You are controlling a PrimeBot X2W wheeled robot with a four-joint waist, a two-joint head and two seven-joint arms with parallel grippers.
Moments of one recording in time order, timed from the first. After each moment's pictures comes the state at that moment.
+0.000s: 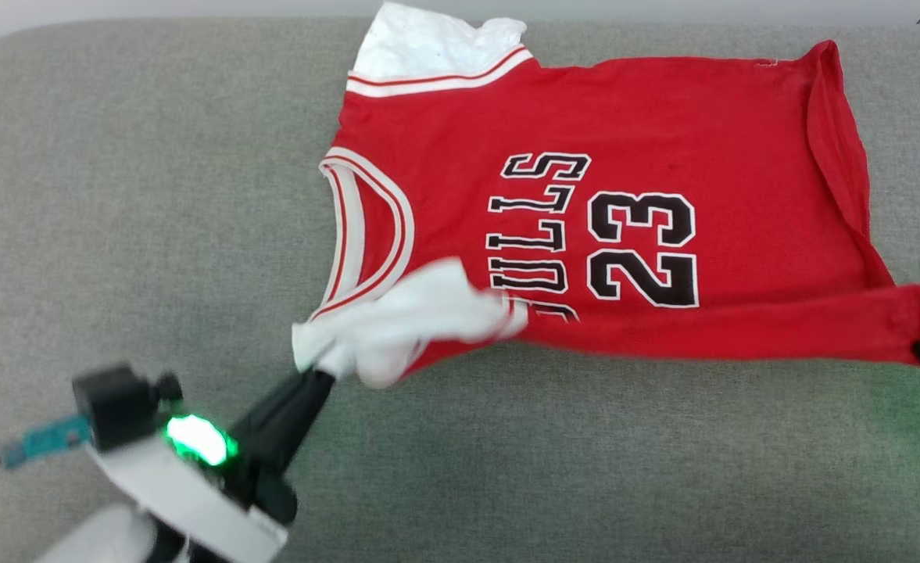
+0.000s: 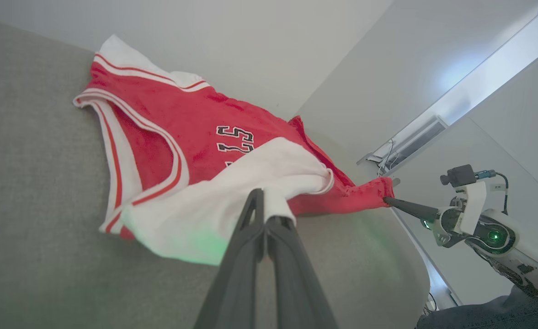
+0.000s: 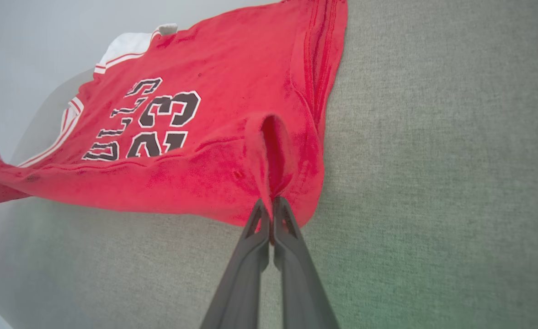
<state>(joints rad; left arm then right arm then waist) -0.27 0.78 -0.66 -0.19 -1.22 -0.13 -0.24 -0.07 -0.80 0.13 -0.04 1.14 0.13 0.26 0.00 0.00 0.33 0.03</state>
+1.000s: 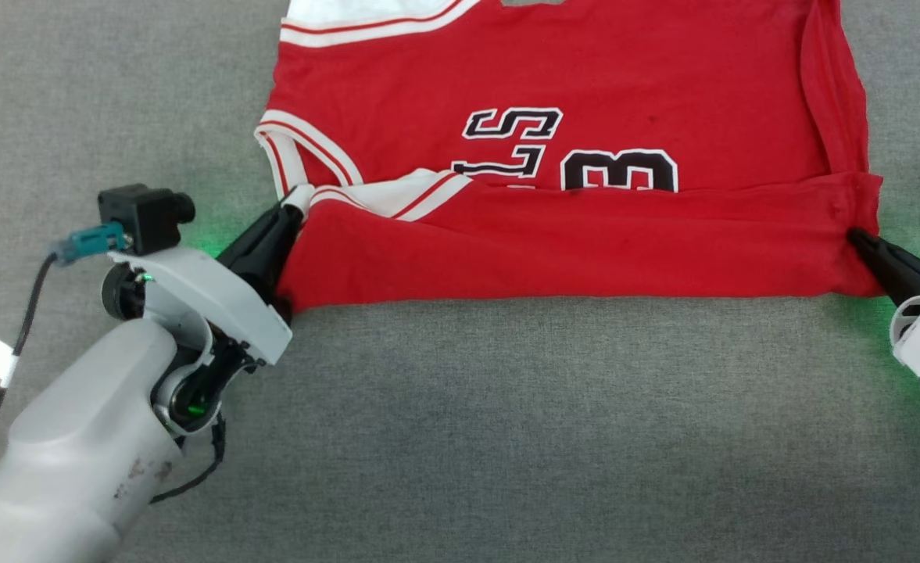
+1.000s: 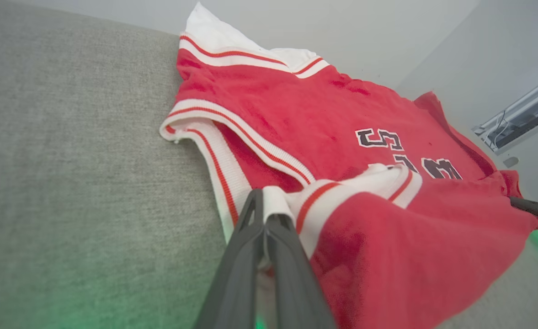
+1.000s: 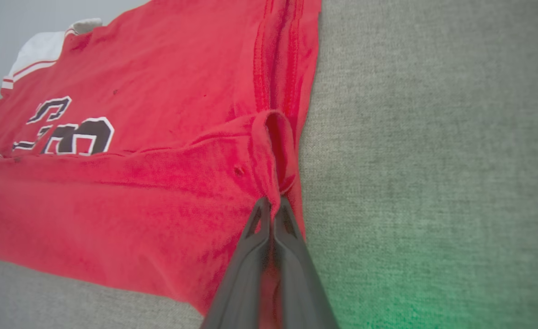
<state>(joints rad) -0.82 0.59 -0.86 0.50 -1.21 -0.13 -0.23 -0.50 -0.55 0.20 0.28 0.93 0.13 0.36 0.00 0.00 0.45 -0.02</state>
